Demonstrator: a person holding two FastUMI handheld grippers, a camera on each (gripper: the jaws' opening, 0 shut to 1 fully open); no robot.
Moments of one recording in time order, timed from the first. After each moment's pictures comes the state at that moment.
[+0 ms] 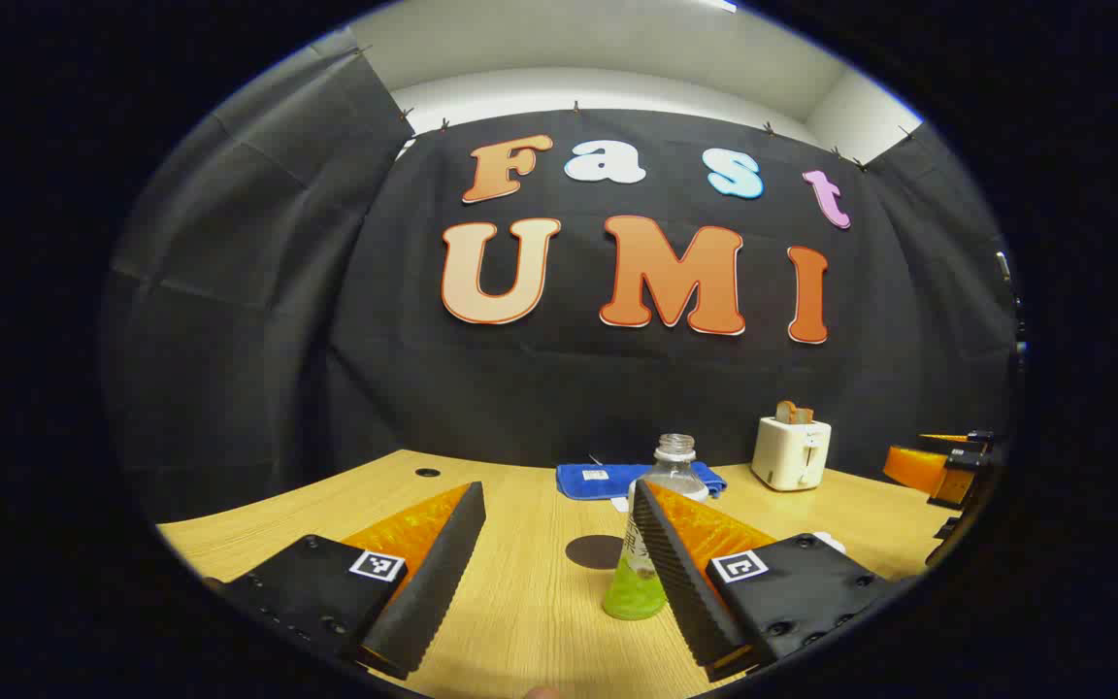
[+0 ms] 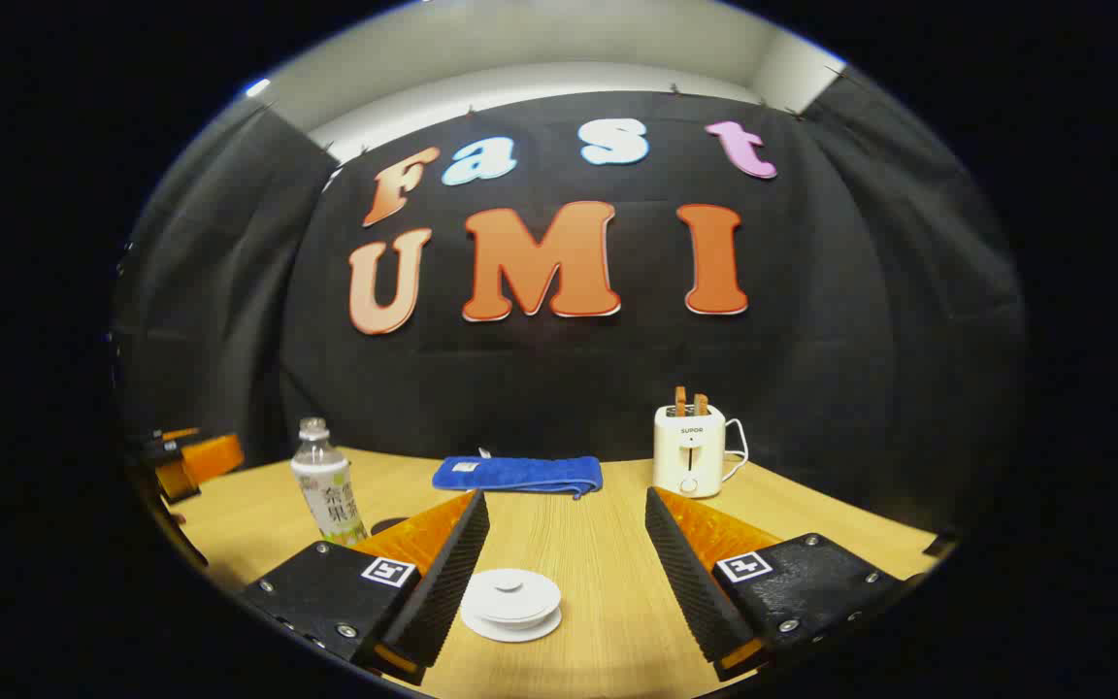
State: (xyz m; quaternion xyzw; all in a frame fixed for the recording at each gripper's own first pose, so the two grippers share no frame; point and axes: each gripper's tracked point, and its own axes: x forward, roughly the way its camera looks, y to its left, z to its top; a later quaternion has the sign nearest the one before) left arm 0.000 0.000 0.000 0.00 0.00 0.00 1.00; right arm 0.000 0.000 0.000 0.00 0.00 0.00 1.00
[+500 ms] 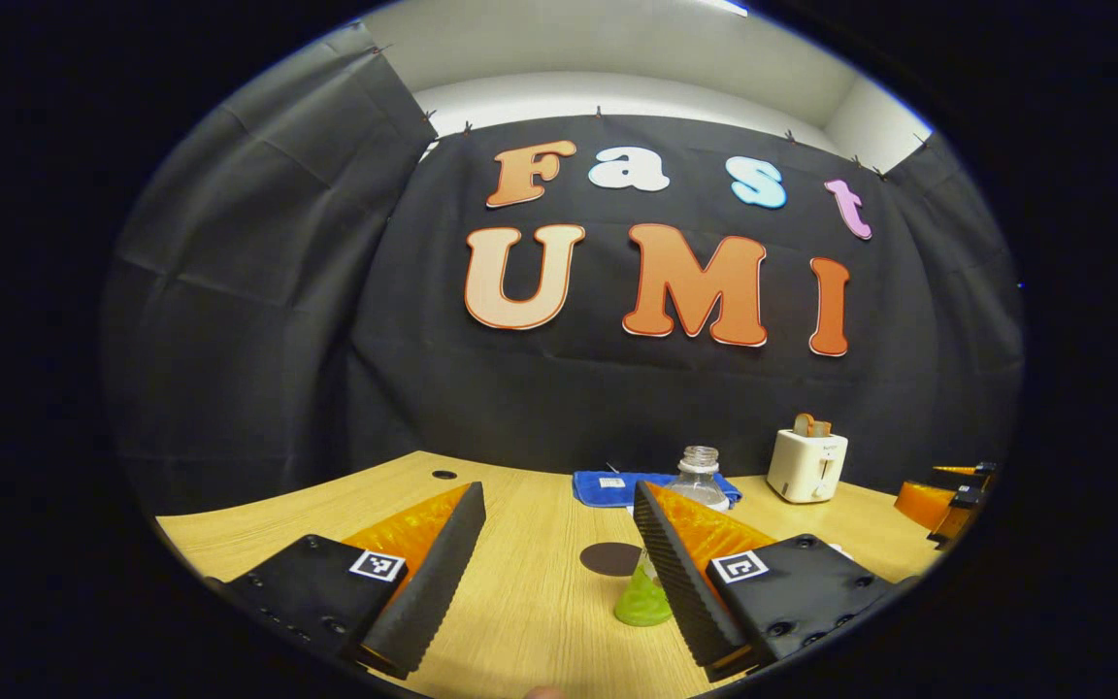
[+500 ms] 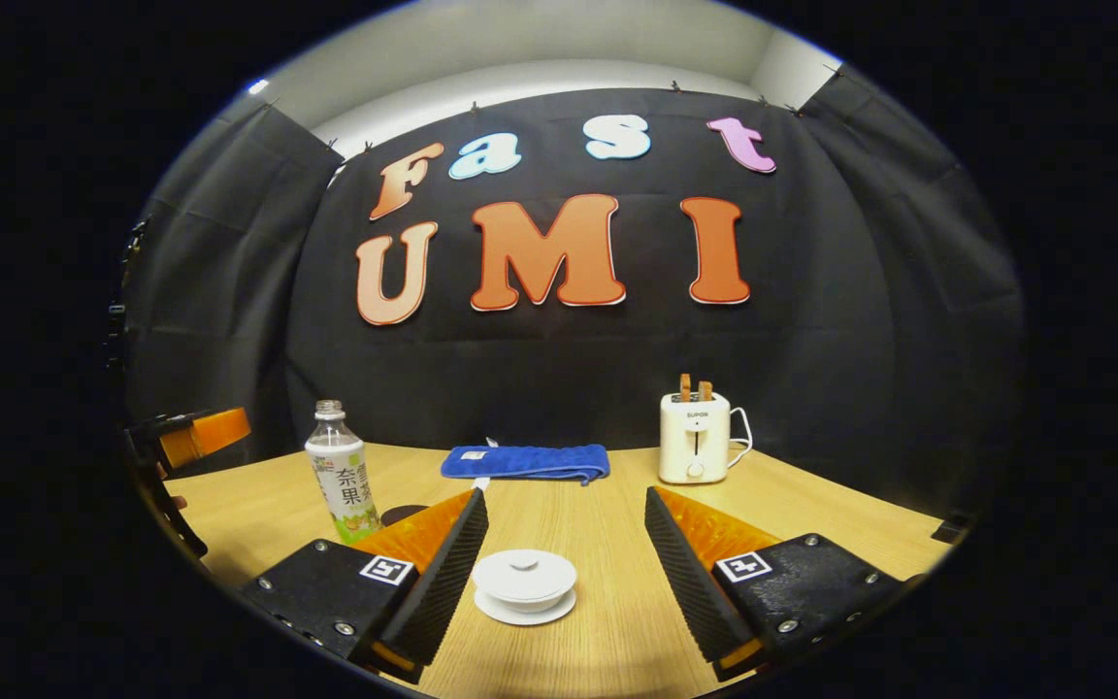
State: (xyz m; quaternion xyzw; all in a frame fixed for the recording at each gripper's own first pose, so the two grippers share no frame) left arm -0.005 0.011 0.000 0.01 0.00 0.02 1.00; right arm -0.012 0.001 -0.008 0.04 -0.01 -0.02 1.00
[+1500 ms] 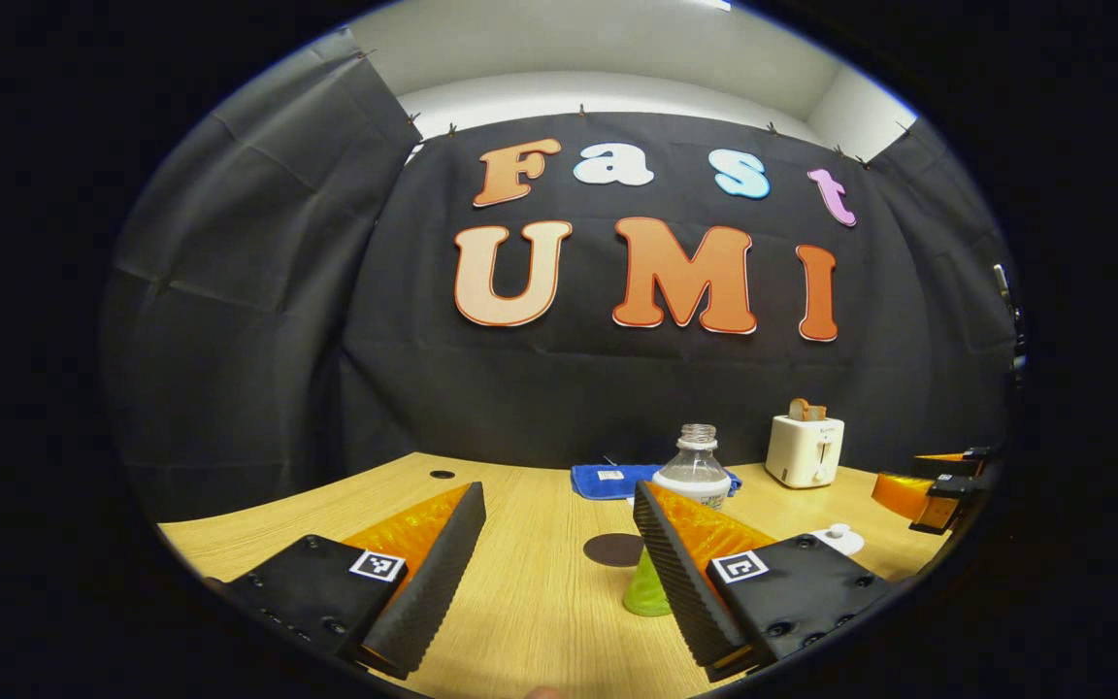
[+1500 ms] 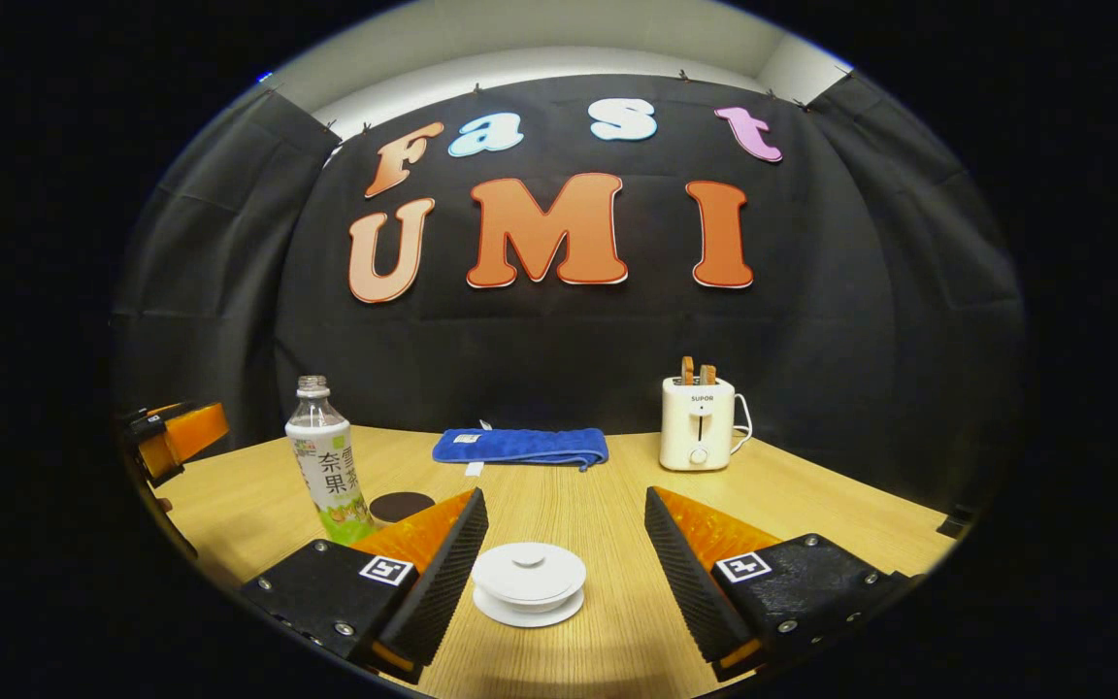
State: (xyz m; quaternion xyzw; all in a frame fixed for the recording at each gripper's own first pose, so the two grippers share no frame) left arm -0.007 0.000 -0.015 0.02 0.00 -0.01 1.00; right arm 0.012 0.025 -0.040 0.03 0.04 -0.01 1.00
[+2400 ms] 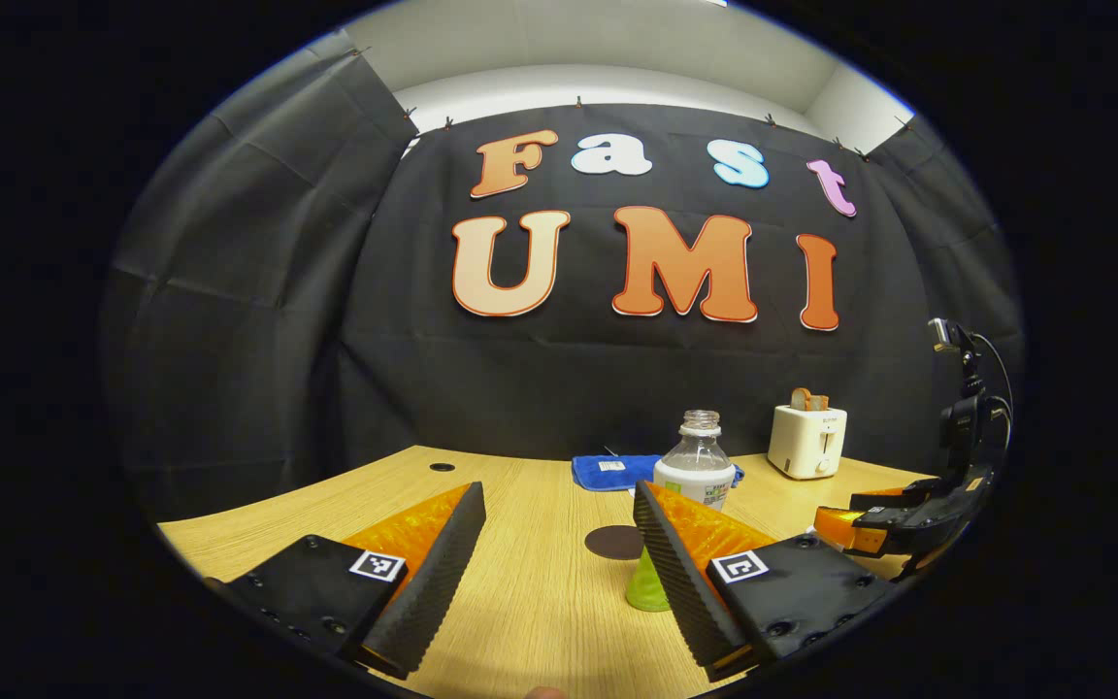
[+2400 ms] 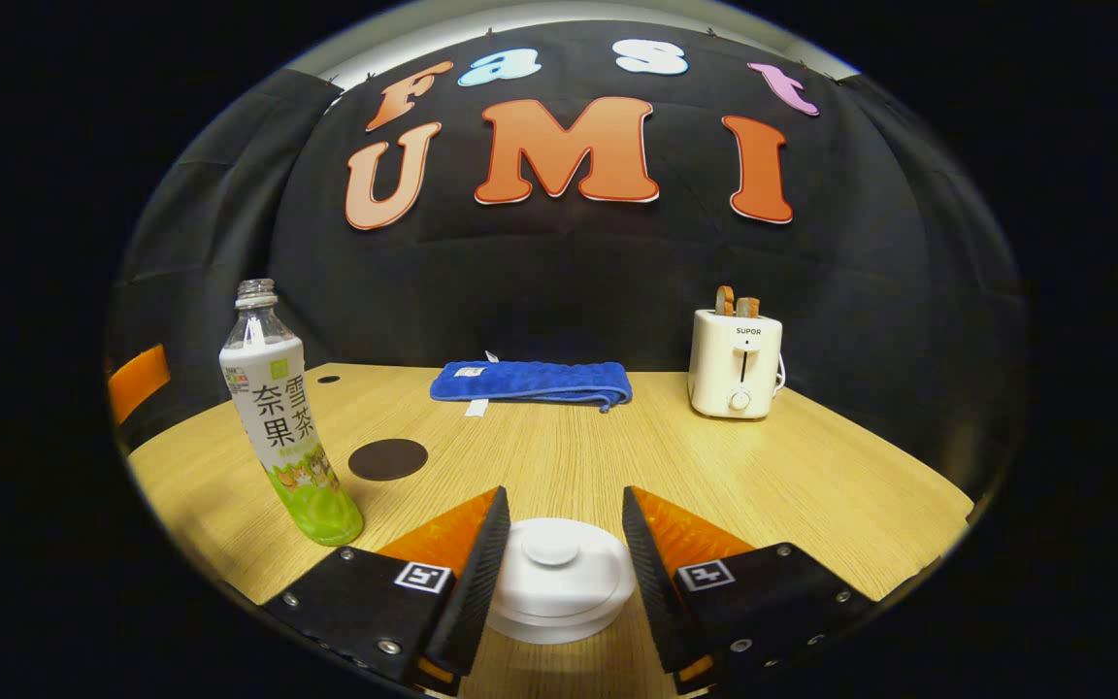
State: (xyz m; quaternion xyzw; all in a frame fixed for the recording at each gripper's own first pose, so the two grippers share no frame) left arm -0.002 0.007 -0.024 0.02 0.01 0.00 1.00; right arm 0.060 0.055 -0.100 0.01 0.14 0.01 0.99
